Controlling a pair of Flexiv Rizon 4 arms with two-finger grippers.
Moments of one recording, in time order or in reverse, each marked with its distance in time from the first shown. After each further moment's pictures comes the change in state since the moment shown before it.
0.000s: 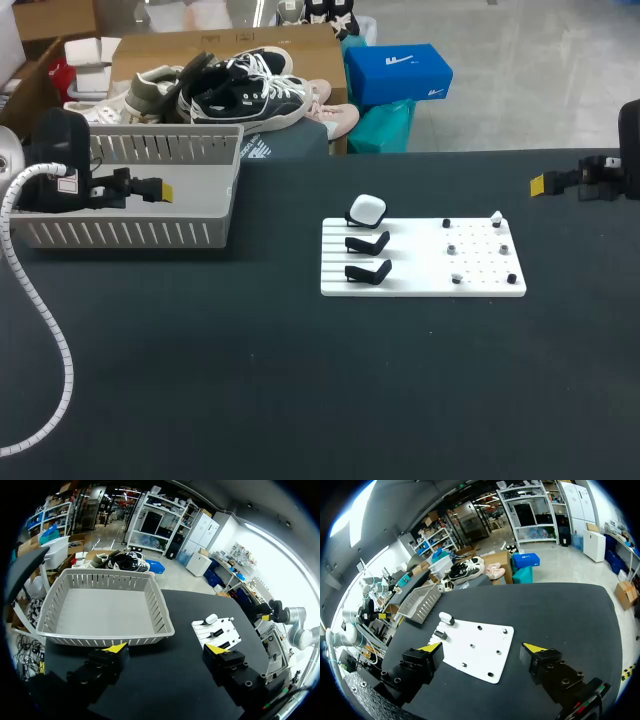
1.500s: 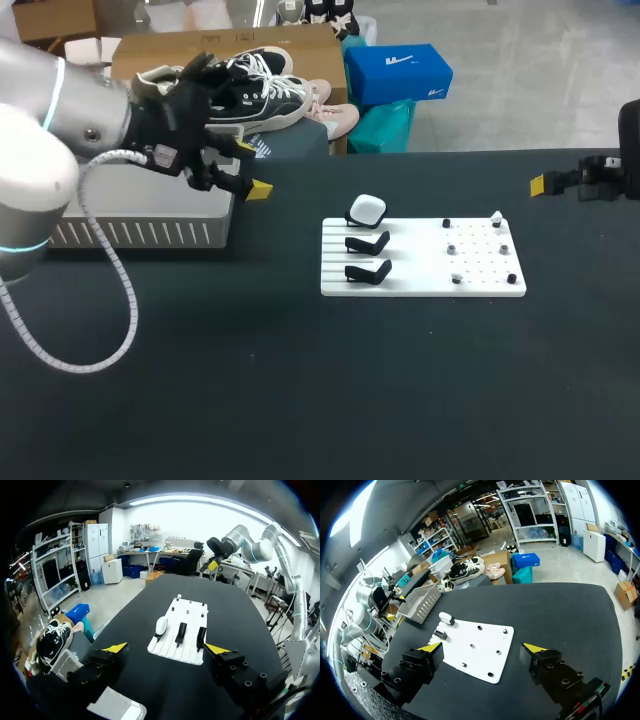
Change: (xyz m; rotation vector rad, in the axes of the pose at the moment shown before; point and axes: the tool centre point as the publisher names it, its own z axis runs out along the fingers) left arm -0.034 -0.104 0.106 0.480 0.039 0.858; right arm 0.000 0.000 0.000 0.000 0.000 0.000
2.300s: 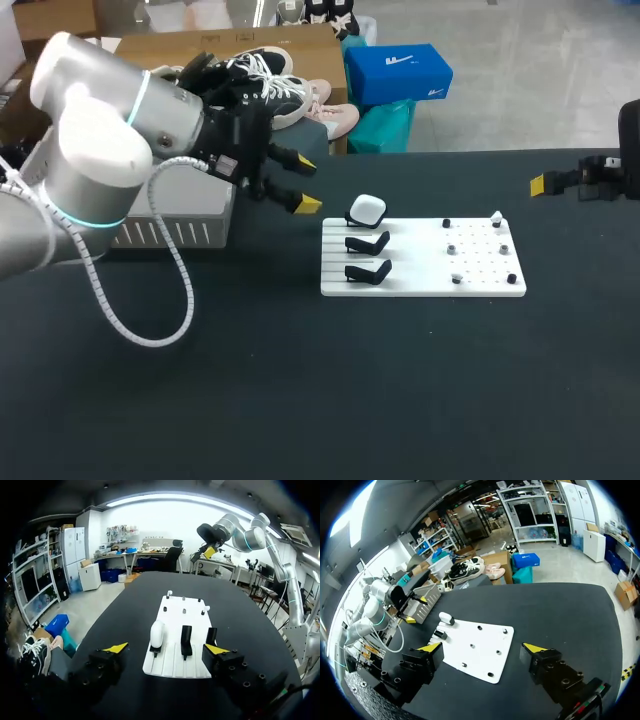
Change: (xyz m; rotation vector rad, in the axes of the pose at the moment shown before) left arm 0.005 0.018 0.096 0.175 -0.017 0.096; right arm 0.000 0.000 0.000 0.000 0.000 0.000
